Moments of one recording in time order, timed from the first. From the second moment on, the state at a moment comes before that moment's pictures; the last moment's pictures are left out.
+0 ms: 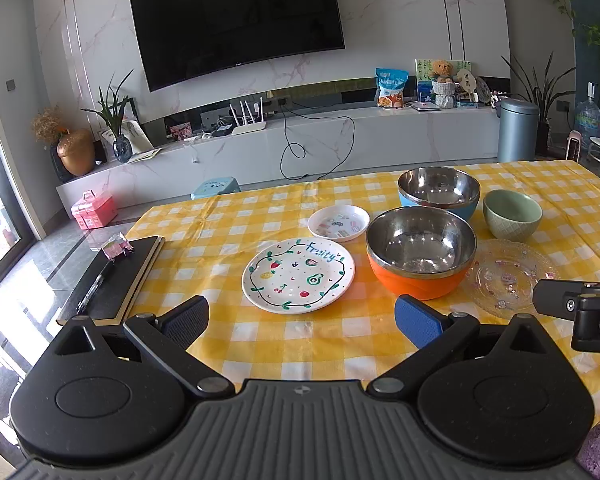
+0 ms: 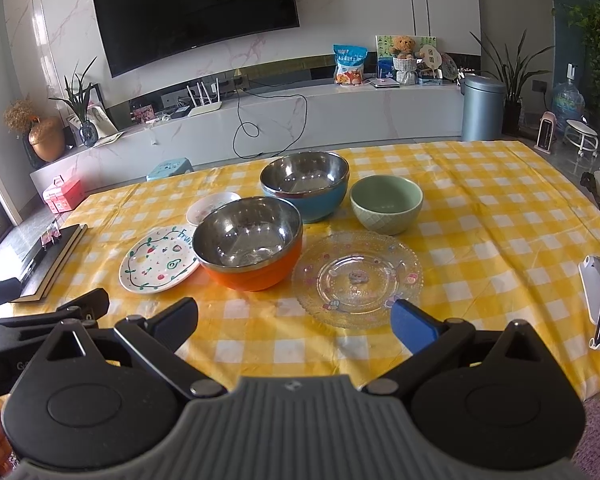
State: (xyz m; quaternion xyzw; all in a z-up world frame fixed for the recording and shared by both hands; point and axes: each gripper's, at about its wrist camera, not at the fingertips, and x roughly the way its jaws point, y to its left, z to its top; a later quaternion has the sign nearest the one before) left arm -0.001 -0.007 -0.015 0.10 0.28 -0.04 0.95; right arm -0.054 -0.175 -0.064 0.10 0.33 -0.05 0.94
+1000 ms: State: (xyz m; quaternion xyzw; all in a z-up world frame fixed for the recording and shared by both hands) left arm 0.014 -0.011 -0.019 0.06 0.30 -0.08 0.95; right arm -0.040 -0.179 -0.069 0.08 0.30 -0.05 0.95
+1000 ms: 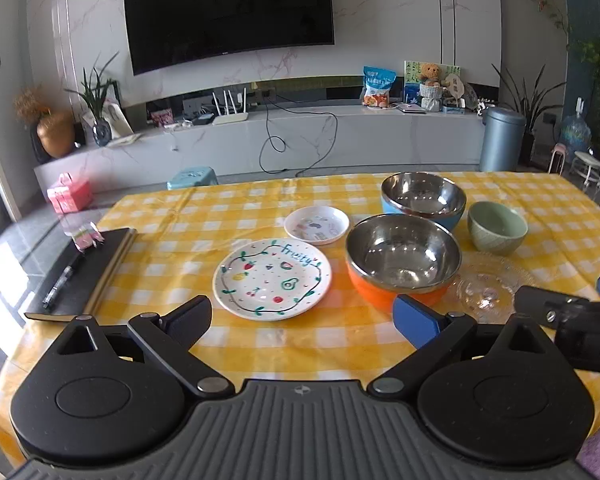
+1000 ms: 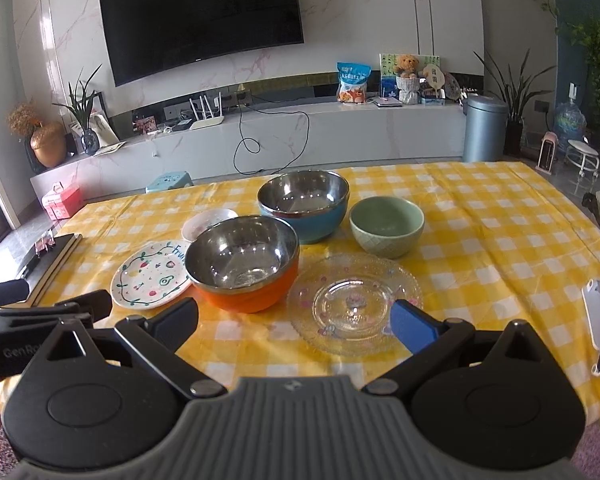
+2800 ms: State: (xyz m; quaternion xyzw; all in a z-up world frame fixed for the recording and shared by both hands) left arm 0.167 -0.045 -0.084 -0.07 0.45 -0.12 0.88; right arm 0.123 -0.198 -0.144 0.19 0.41 -0.08 0.89
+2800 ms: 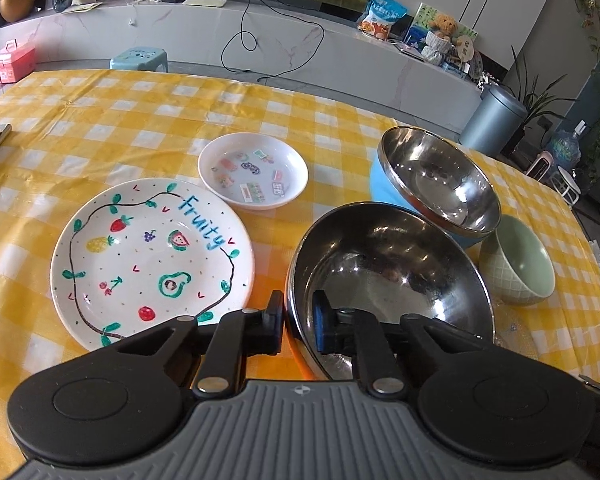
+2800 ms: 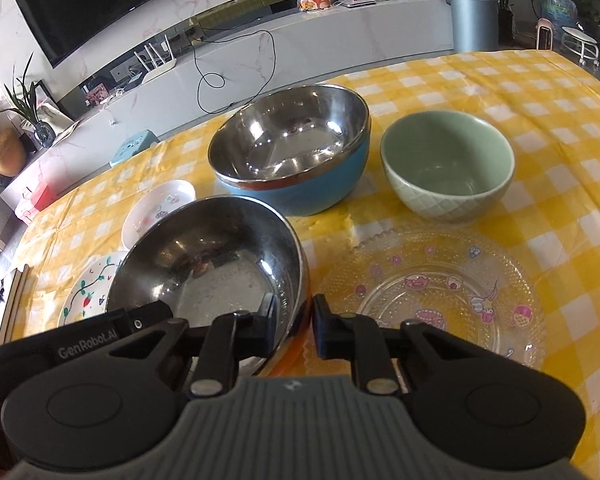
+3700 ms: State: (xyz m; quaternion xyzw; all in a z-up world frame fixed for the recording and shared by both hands) left arm 0.068 0.049 -0.045 -0.11 0.45 -0.07 0.88; right arm 0.047 -0.136 -0.117 0.22 0.45 0.01 0.86
